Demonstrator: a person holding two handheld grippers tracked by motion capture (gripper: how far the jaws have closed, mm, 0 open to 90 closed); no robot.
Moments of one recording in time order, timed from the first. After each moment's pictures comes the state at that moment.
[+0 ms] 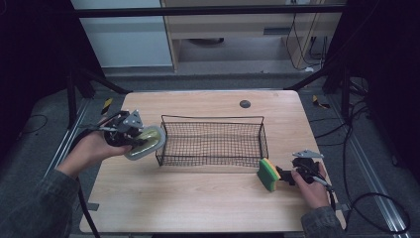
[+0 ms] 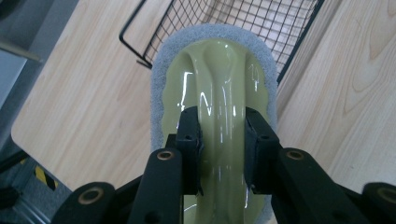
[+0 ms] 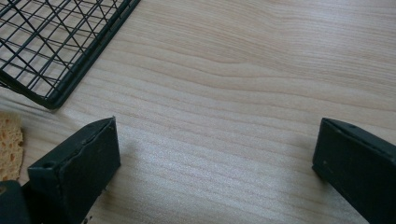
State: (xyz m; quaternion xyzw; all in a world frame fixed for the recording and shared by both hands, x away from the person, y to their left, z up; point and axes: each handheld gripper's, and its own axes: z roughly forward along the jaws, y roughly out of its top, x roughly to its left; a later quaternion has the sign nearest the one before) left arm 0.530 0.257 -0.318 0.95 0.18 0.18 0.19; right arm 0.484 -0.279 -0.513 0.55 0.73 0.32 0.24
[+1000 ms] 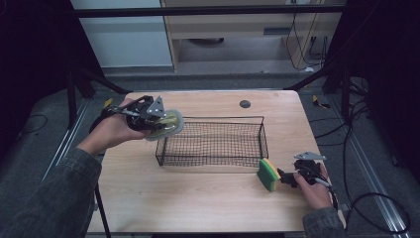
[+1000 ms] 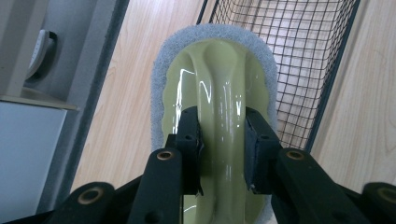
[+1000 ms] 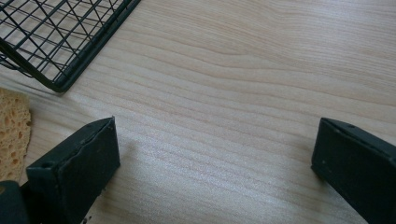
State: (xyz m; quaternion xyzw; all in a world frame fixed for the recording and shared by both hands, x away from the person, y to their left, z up) left arm 0.554 0.204 -0.297 0.95 0.08 0.24 0.18; right arm 0.478 -0.284 -0.513 0.54 0.74 0.32 0.23
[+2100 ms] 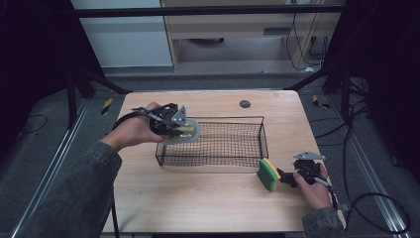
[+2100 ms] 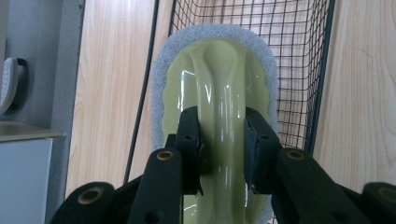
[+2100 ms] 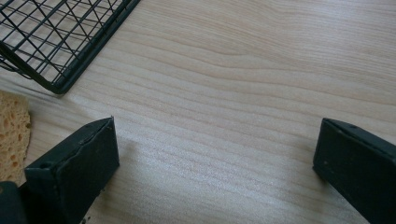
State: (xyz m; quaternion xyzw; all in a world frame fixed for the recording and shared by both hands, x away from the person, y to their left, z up) left arm 0.565 0.155 -0.327 0.97 0.00 0.21 0.15; right arm 0.479 -0.283 -0.513 0.54 0.74 0.32 0.23
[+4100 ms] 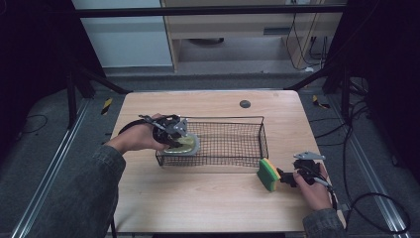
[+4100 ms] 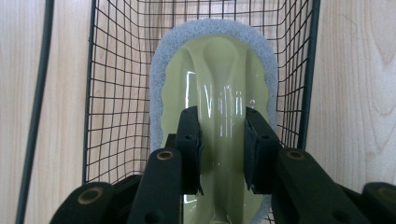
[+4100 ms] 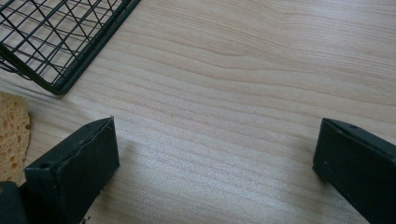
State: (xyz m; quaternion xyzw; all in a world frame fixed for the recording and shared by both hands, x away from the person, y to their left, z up) left arm 0.579 0.160 -0.379 0.98 -0.01 0.13 0.13; right arm 0.479 -0.283 -0.513 0.54 0.74 0.32 0.23
